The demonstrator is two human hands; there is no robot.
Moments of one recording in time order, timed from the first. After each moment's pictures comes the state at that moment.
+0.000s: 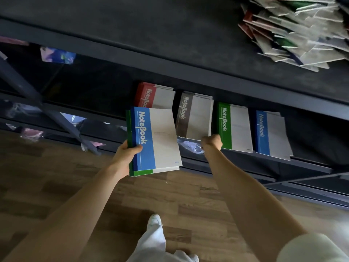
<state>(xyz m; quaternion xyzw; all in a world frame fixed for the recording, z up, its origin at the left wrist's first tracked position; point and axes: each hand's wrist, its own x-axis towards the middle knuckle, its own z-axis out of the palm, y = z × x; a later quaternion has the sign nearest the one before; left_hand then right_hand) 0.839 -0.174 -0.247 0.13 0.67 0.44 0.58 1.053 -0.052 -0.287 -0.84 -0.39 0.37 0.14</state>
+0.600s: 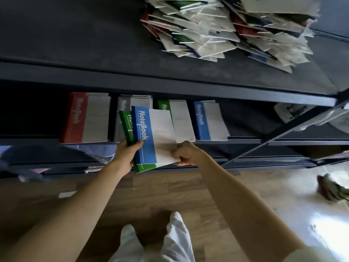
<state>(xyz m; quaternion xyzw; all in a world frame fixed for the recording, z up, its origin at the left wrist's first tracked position) 0.993 -0.114 -0.236 0.16 0.62 0.42 0.64 1.179 -0.083 -0.247 -0.70 -0.34 0.62 0.08</state>
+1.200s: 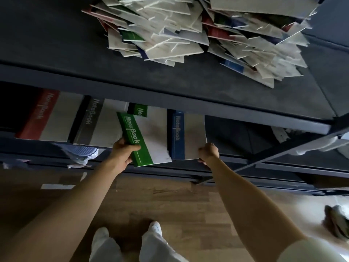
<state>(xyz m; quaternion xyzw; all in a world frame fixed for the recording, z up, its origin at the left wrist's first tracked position) 1.117 -0.069 -0.246 0.13 0.63 0.44 0.62 1.368 -0.013 -0.270 -0.83 -0.41 0.38 0.07</state>
